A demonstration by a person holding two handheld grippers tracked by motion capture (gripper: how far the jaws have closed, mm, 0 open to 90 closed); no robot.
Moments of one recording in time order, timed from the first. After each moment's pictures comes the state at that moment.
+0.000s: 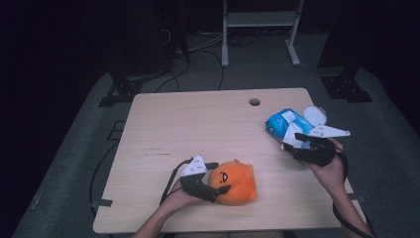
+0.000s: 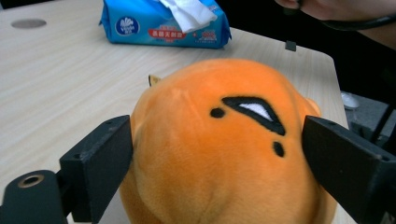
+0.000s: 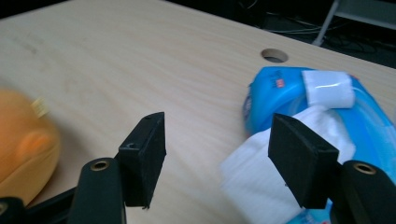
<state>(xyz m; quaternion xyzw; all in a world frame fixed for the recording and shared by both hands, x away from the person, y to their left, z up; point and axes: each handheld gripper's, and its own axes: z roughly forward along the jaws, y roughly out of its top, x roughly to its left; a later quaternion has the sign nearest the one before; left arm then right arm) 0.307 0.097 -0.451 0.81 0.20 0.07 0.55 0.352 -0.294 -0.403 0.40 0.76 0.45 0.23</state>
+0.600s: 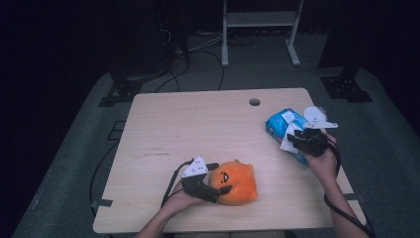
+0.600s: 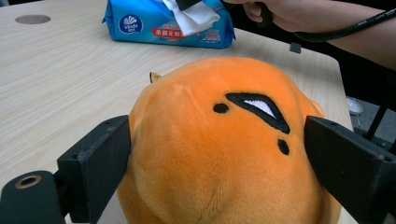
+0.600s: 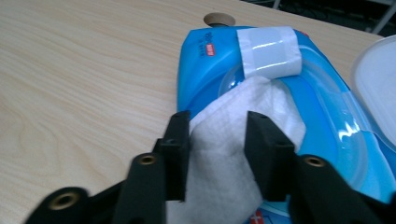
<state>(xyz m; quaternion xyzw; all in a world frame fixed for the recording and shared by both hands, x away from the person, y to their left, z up) 0.305 0.094 -0.454 0.81 0.21 0.07 0.55 0.399 -0.303 -0.434 0.48 0.75 0.38 0.26</state>
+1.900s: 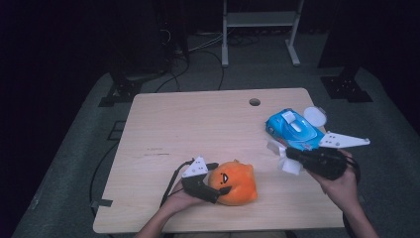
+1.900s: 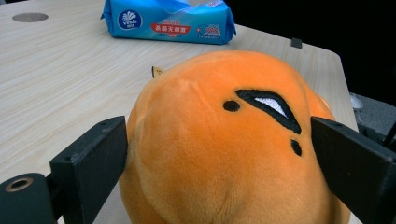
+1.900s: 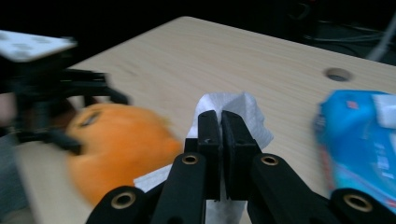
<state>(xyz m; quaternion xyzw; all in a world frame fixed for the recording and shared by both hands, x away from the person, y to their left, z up) 0.308 0.094 -0.458 0.81 0.20 0.07 0.54 0.282 -0.277 -0.351 0.35 0.77 0.51 0.15</state>
